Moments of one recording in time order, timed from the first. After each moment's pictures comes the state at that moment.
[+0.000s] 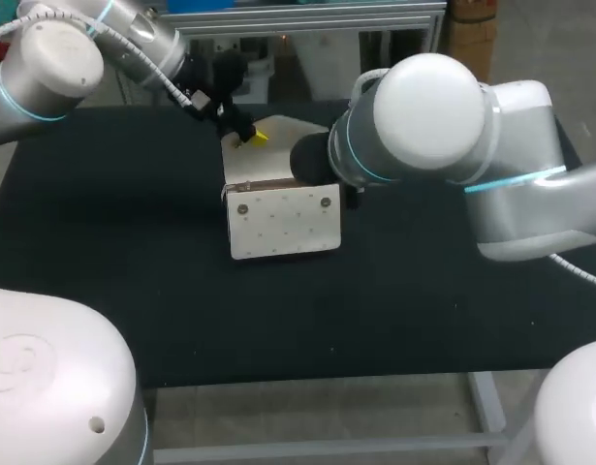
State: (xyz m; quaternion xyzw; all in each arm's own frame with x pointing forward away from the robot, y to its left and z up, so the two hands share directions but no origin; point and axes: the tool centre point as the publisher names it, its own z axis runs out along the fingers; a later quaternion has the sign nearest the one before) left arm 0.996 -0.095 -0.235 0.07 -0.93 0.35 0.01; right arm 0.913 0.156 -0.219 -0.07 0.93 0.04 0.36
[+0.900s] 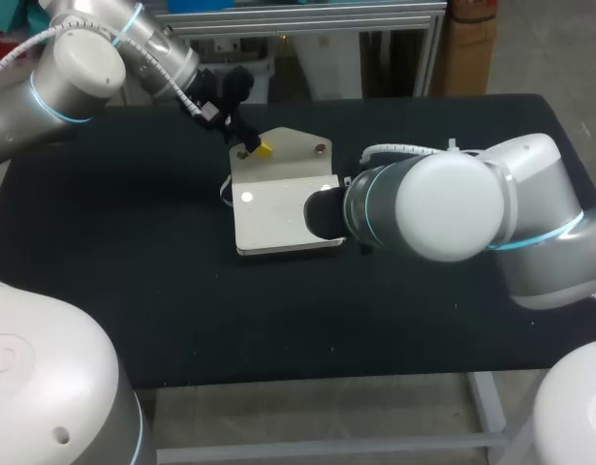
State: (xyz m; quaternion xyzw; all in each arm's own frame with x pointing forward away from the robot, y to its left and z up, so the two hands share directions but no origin) left arm 1.039 -0.098 -0.293 0.07 -0.93 0.36 0.05; right arm 0.877 0.139 -0.269 -0.10 0.92 0.03 0.39
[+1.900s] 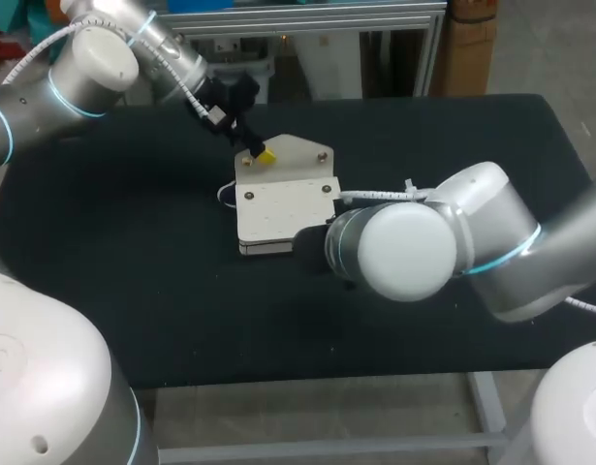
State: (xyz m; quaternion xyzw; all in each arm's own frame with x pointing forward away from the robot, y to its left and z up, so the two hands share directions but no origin) left arm 1.057 -0.102 -0.326 0.08 -0.93 0.35 0.10; right arm 0.872 0.152 -0.346 -0.08 0.93 0.02 0.37
